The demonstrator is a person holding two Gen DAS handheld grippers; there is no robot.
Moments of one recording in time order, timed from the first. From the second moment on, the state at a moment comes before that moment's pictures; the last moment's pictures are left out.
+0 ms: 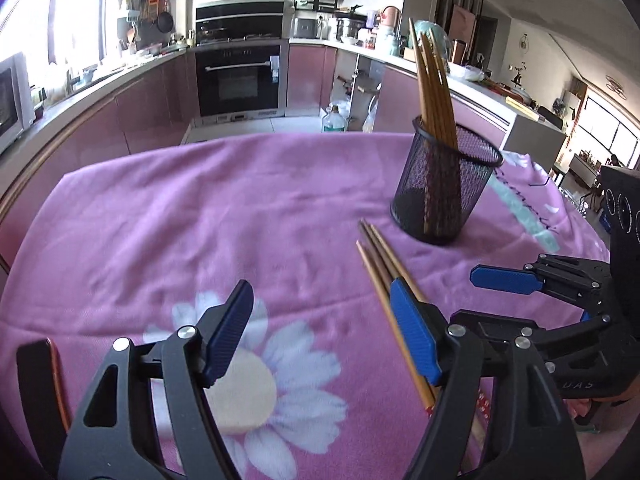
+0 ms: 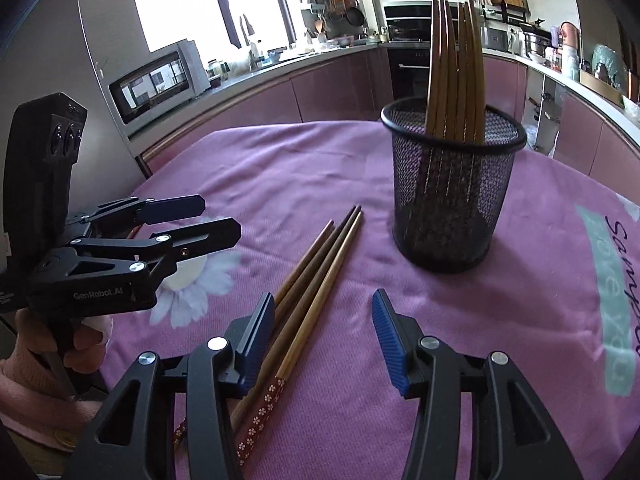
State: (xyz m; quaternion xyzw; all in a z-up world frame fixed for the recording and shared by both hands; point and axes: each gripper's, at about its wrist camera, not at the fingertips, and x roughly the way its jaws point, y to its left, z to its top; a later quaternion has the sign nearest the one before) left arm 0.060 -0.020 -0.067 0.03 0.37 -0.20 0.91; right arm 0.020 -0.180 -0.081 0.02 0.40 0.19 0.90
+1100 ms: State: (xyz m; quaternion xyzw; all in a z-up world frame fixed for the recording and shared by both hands) left arm 0.054 -0.046 -0.100 0.06 0.42 -0.23 0.88; right arm 0.022 -0.185 -0.096 0.00 0.42 0.16 0.89
